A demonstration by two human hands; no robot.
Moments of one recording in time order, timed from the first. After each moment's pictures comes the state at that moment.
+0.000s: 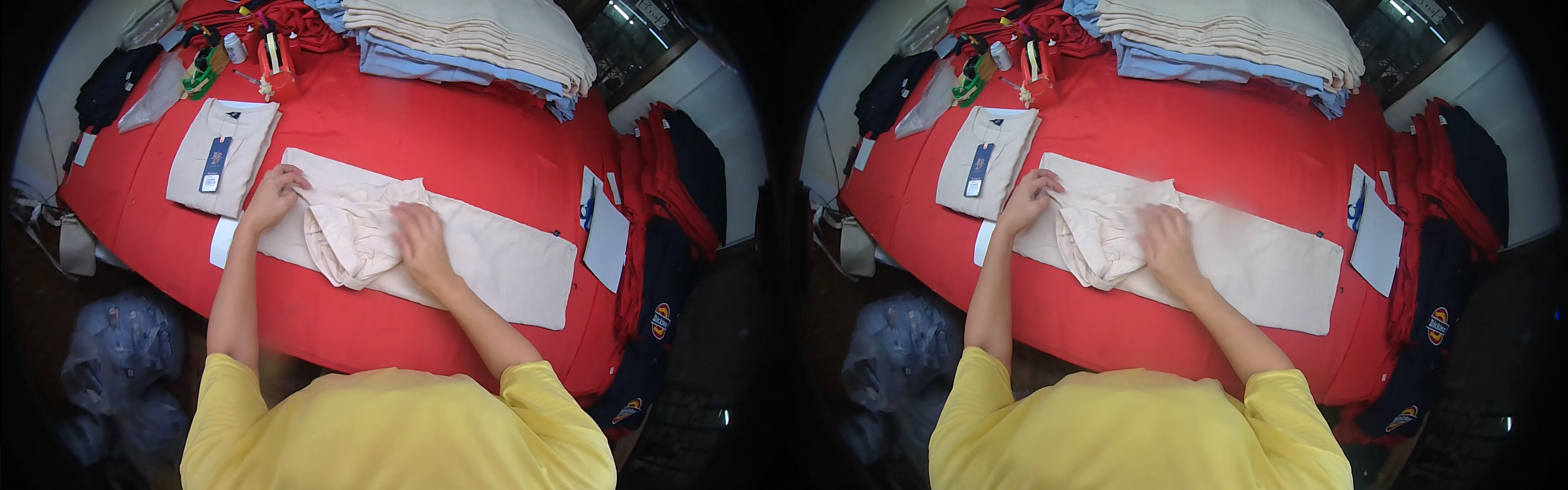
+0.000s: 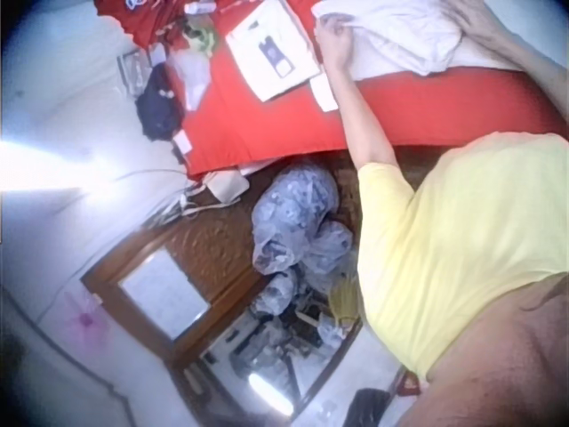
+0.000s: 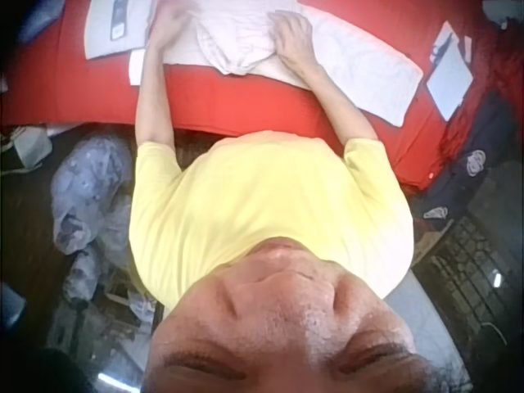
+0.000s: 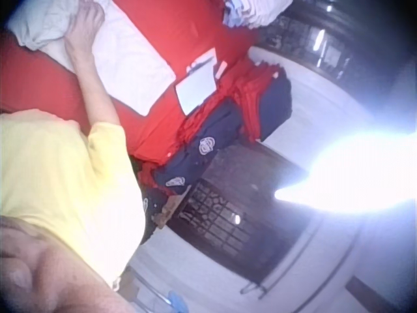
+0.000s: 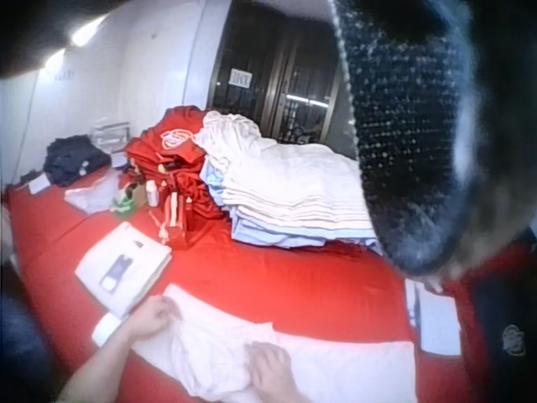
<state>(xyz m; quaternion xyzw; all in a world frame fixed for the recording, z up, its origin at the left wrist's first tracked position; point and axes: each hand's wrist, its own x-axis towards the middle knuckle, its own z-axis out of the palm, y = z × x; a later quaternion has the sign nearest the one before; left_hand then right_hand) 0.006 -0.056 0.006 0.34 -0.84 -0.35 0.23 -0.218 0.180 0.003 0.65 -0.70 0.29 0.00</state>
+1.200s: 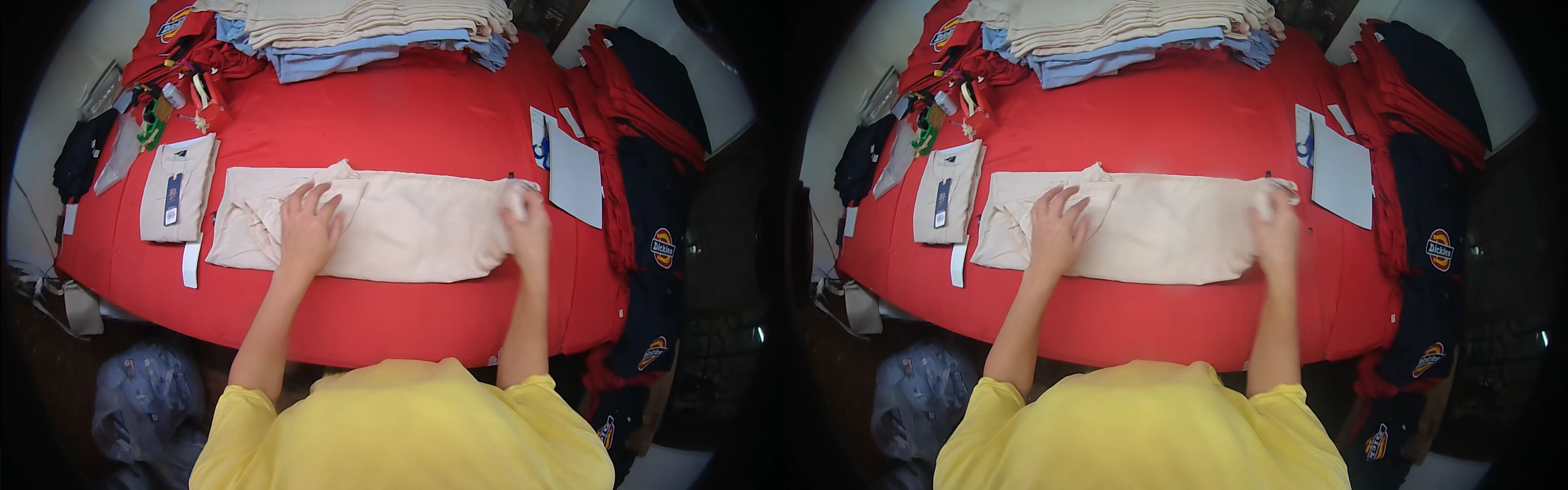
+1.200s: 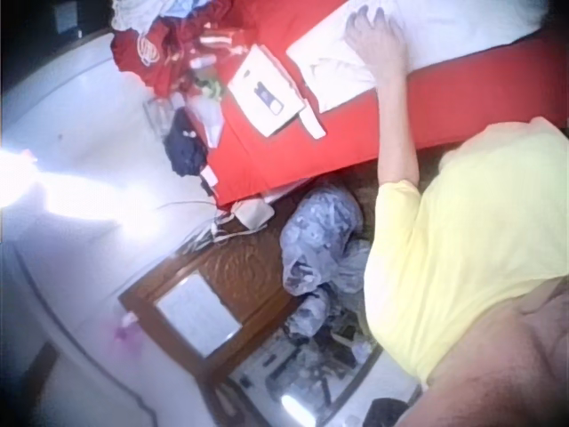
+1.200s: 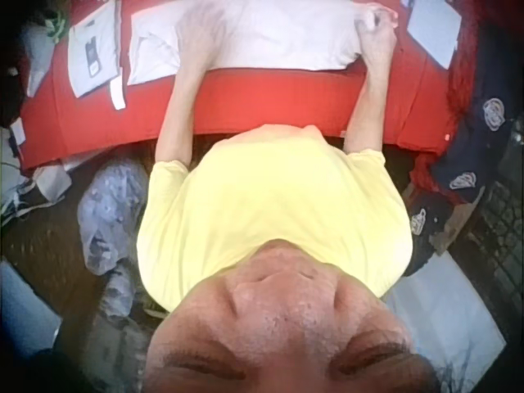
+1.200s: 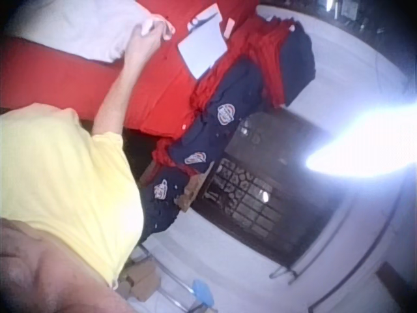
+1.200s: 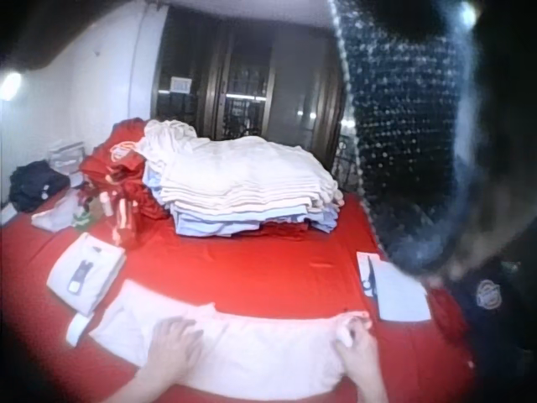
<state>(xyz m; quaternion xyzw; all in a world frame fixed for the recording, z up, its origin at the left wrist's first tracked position) -0.100 0.117 0.038 0.24 -0.94 -0.09 0.22 -0.339 0.366 0.080 0.28 -0.86 0.43 0.05</state>
